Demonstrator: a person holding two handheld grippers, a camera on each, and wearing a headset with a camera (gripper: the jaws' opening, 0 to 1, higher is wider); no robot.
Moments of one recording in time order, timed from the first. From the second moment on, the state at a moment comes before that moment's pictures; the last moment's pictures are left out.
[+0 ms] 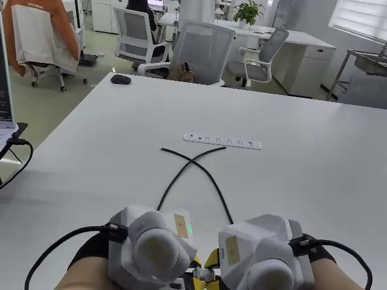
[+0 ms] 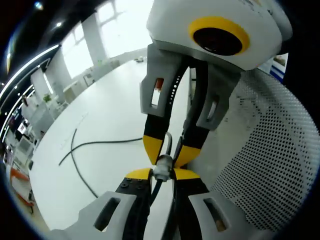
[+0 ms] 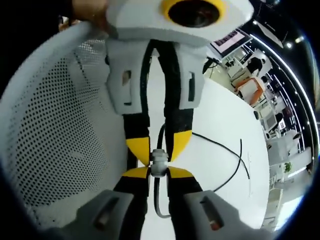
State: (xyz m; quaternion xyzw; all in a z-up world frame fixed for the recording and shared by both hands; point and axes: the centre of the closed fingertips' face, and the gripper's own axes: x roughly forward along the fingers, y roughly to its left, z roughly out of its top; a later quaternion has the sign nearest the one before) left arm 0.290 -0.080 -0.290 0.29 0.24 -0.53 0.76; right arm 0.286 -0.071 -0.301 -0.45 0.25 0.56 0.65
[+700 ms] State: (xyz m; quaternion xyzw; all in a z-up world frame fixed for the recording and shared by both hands) left arm 0.299 -0.075 -0.293 0.37 0.20 -0.51 0.75; right arm 0.292 -0.076 -0.313 -0.31 0.30 0.54 0.72
